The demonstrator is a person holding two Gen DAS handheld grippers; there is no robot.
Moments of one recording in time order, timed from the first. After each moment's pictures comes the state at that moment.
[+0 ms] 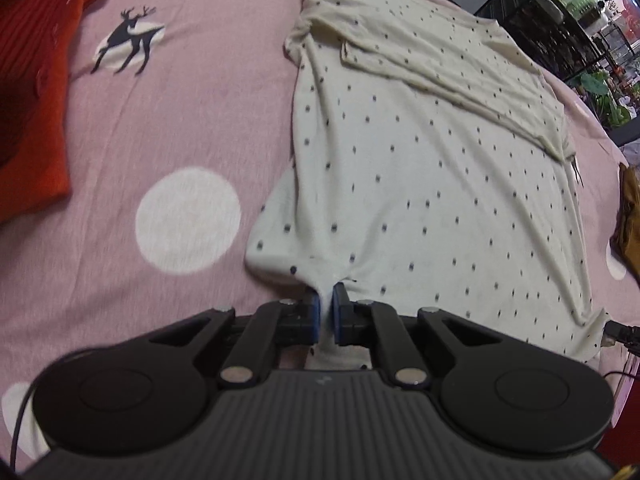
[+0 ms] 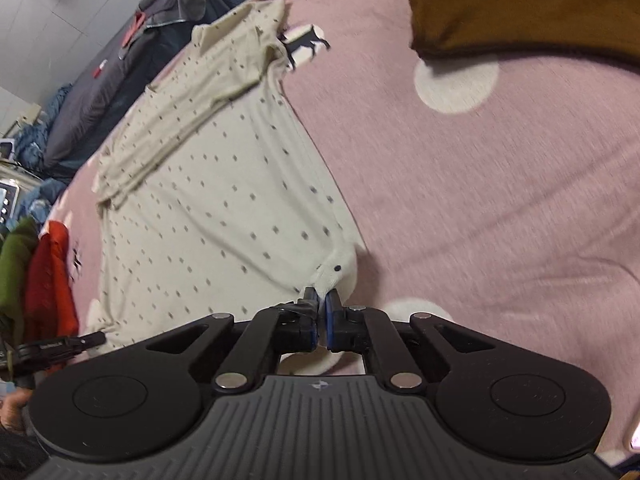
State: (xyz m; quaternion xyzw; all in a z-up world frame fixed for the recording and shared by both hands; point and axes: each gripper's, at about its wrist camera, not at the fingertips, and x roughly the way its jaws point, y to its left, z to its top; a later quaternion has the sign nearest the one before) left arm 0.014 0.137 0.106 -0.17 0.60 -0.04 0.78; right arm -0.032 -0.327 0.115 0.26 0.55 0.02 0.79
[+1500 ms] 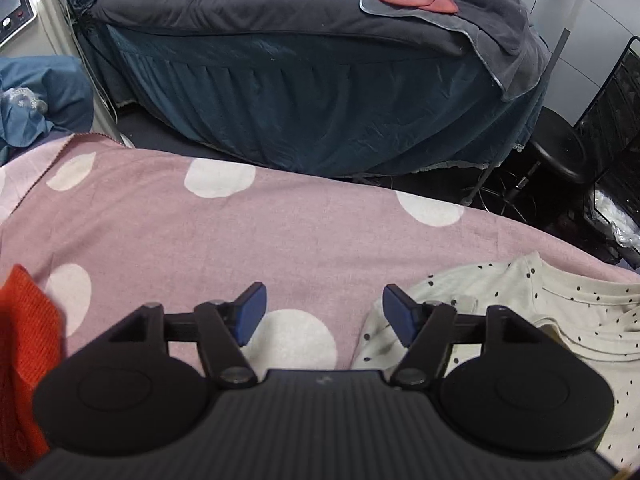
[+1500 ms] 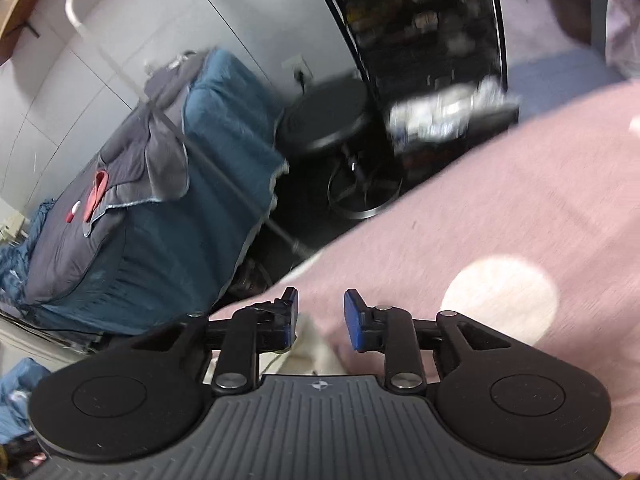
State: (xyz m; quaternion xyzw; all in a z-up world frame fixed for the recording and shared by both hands) left arm 0.367 0.182 0.103 -0.09 0.51 0.12 0.84; right arm 0.339 -0.352 0.117 0.26 0.43 -0.03 0.87
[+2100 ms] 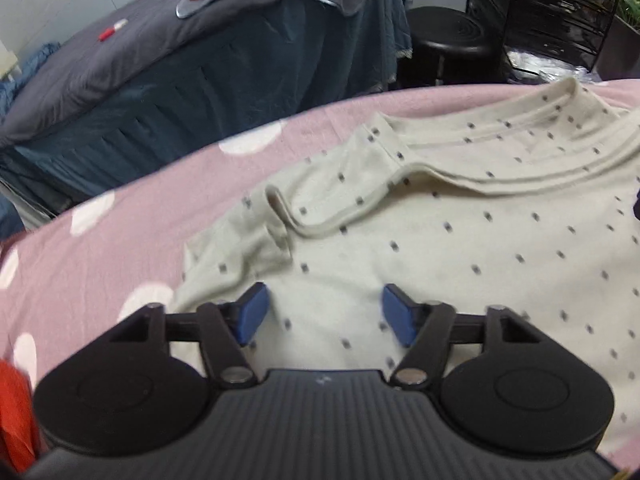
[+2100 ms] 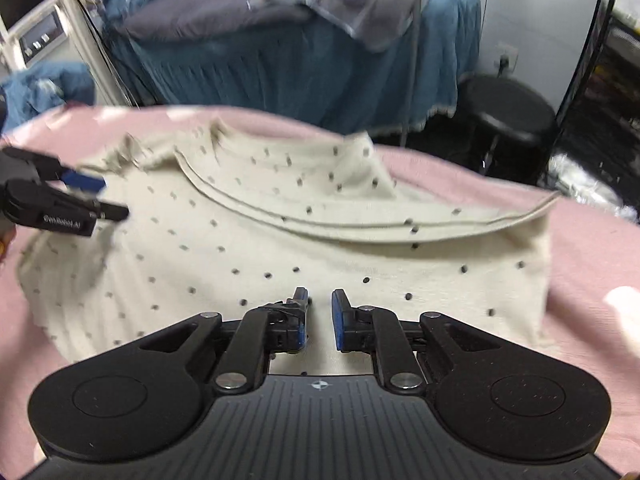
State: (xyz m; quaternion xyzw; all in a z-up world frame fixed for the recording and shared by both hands) left arm 0.347 0.049 0.056 0.12 0.52 -0.01 0.85; right arm 0.303 -0.221 0.079 -0.06 0.50 0.21 0.84
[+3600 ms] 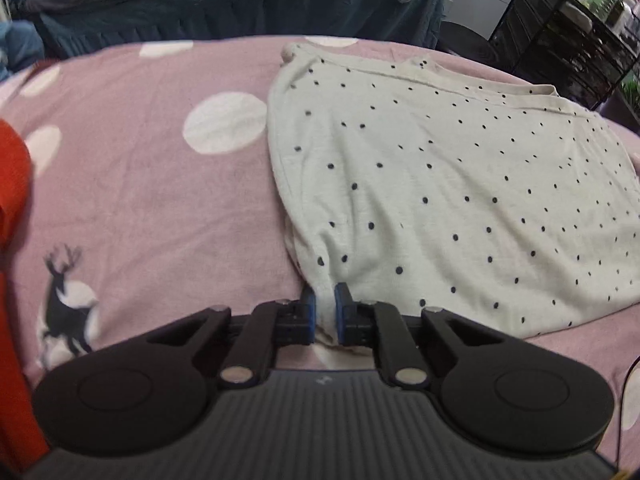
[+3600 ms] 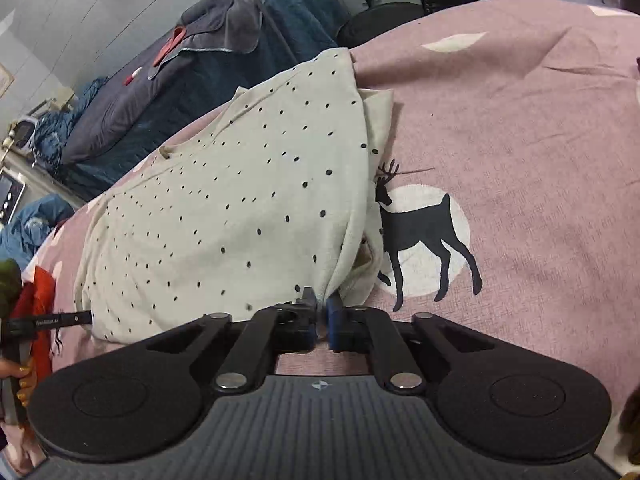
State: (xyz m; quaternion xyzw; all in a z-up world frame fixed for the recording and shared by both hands) left arm 0.207 0.134 0.077 -0.05 0.55 -0.01 0.83; right arm 0.174 -0.307 0.082 0.20 0.50 0.08 0.84
